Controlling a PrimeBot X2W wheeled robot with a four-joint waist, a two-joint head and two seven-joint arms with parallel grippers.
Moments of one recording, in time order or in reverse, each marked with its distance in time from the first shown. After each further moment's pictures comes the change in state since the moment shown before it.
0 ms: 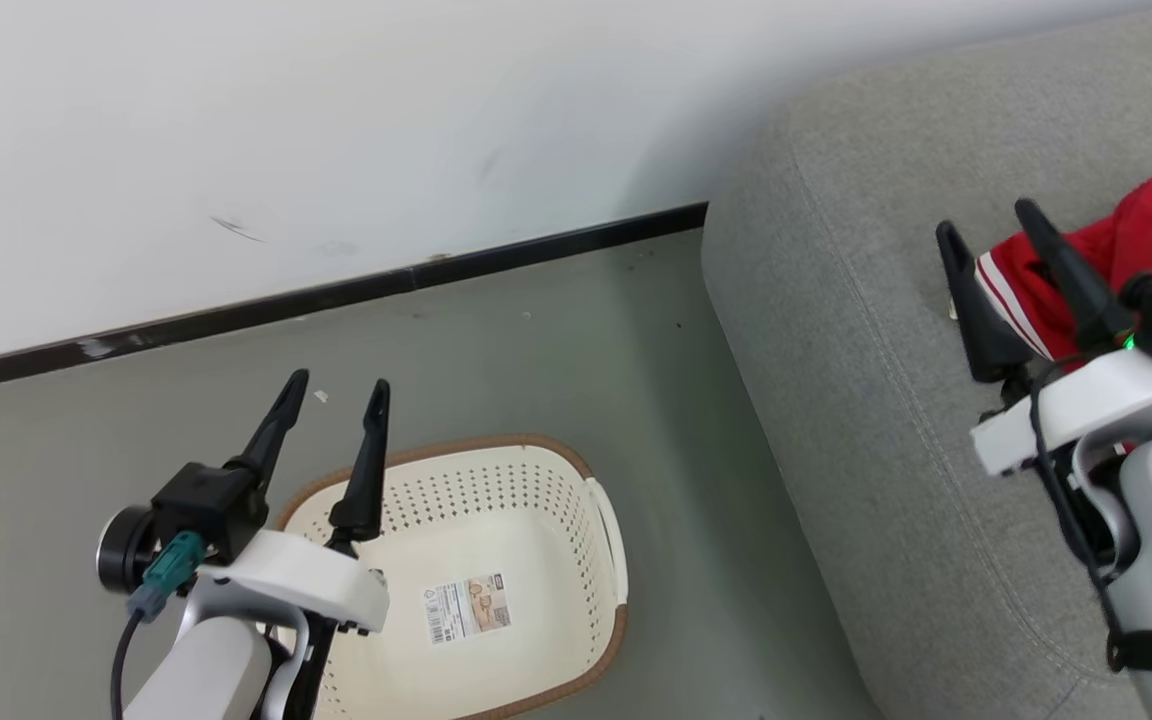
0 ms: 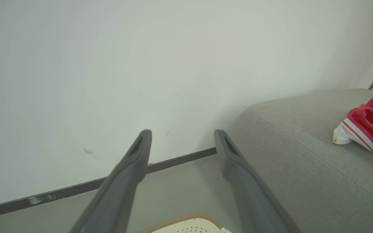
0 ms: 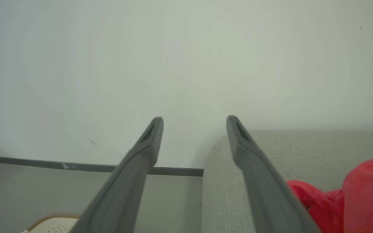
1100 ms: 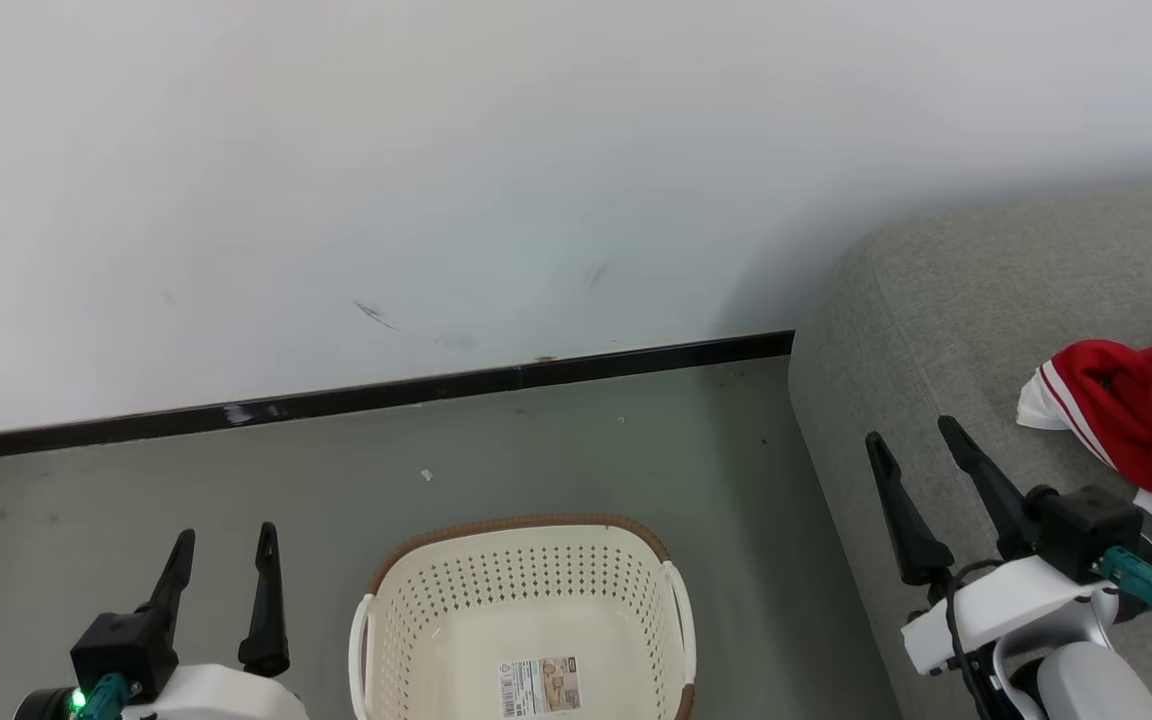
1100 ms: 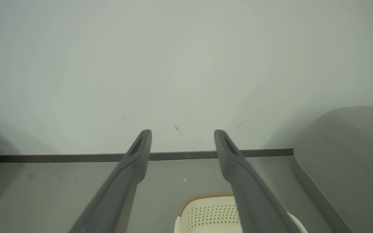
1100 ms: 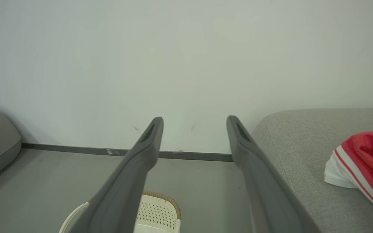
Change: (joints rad) left arm 0.248 0.030 0.131 -0.005 -0.016 0.120 -0.016; right arm 0.335 0.182 -0.102 -0.100 -0.168 -0.001 0.000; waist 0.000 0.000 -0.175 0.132
